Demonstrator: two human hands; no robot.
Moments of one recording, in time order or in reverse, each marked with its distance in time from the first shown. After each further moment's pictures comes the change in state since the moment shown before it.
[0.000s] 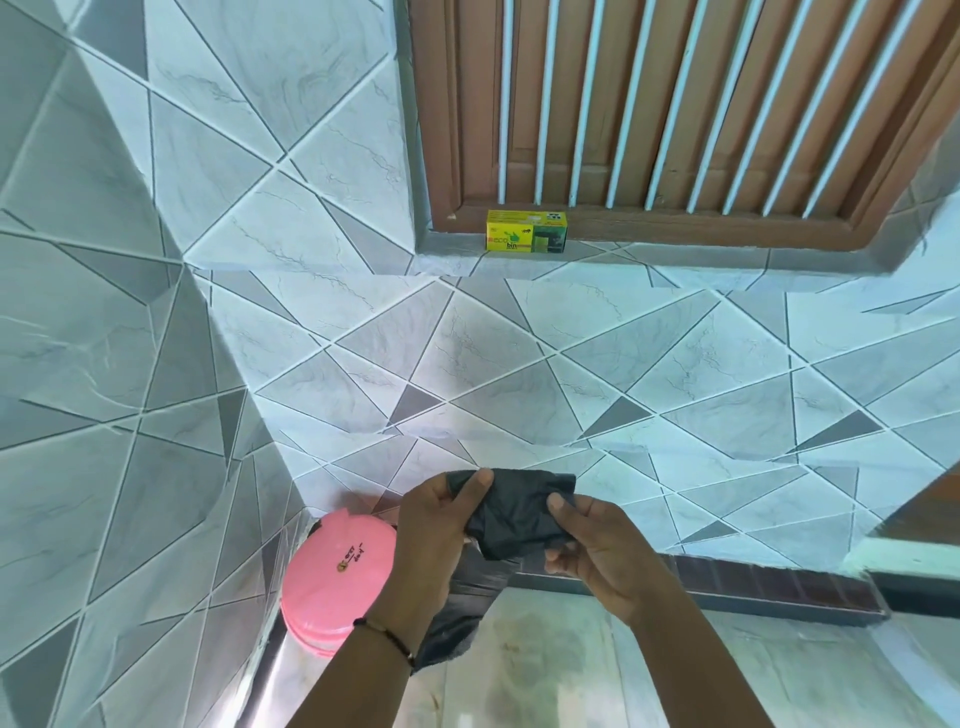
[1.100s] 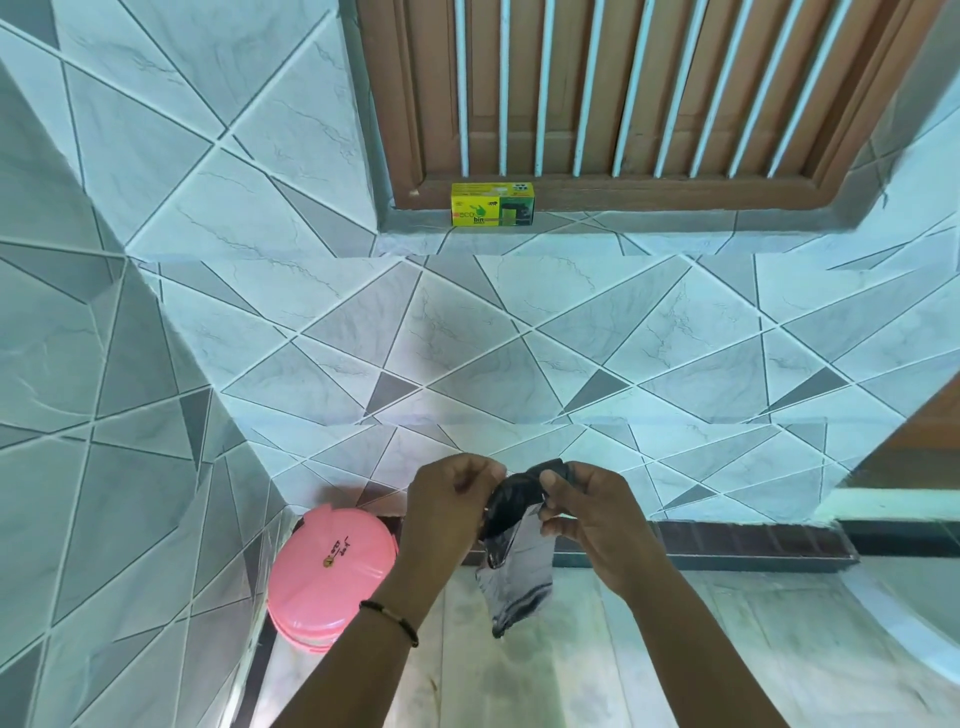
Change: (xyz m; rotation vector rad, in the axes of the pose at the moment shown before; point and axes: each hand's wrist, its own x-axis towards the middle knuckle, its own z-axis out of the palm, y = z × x) left_hand 0.004 -0.006 0.016 0.442 -0.085 0.203; right_hand 0.008 0.009 -0.013 -0.038 0.115 -0.165
